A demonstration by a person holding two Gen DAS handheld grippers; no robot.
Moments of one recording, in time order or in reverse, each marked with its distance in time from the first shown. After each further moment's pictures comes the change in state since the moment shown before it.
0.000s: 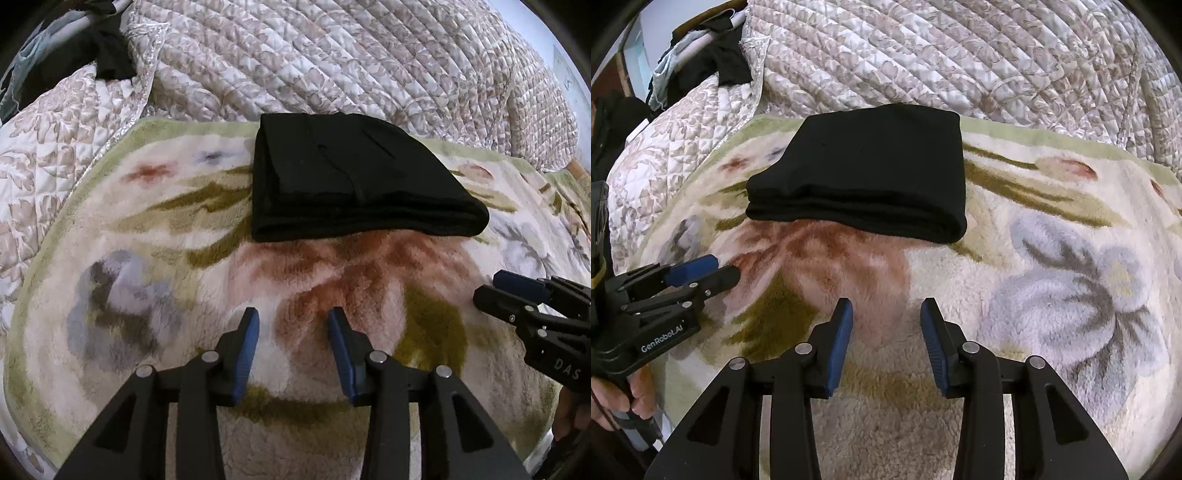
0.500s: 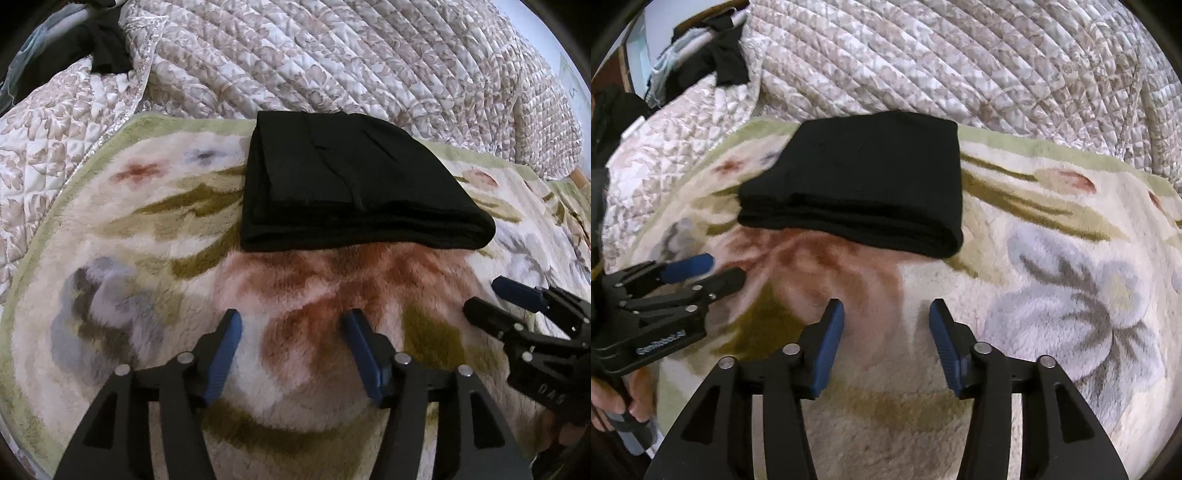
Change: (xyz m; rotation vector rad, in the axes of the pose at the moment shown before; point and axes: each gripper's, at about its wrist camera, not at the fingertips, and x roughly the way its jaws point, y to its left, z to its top) left arm 0.011 -0.005 0.010 -0.026 0.011 -0.011; right arm 0.012 -0.004 0.003 -0.020 -0.019 -0.034
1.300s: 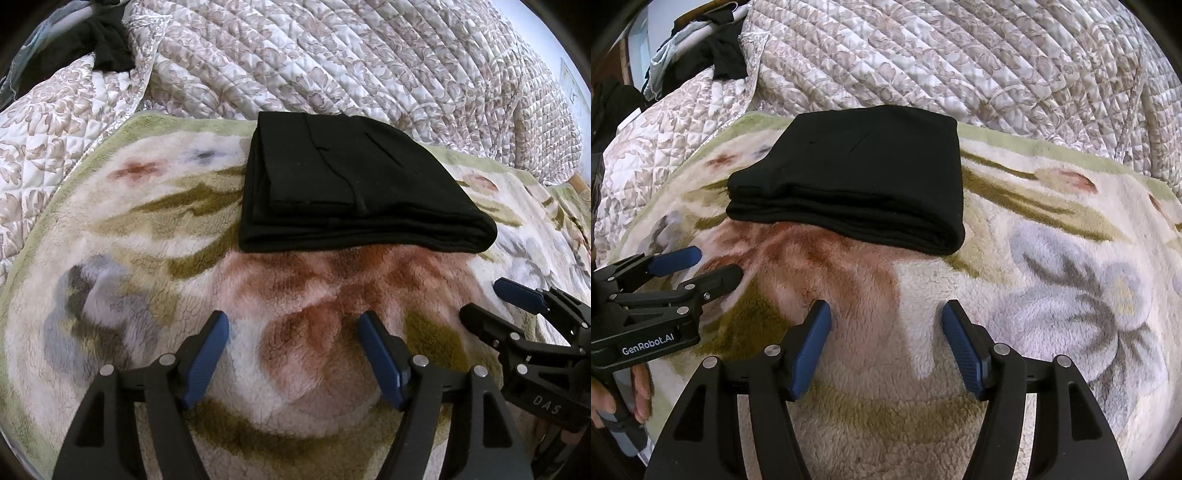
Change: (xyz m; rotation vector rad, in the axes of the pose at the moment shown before) left arm 0.003 0.001 -0.002 -0.010 -0.015 -0.009; right arm 0.002 0.001 0.000 -0.022 -0.016 -0.014
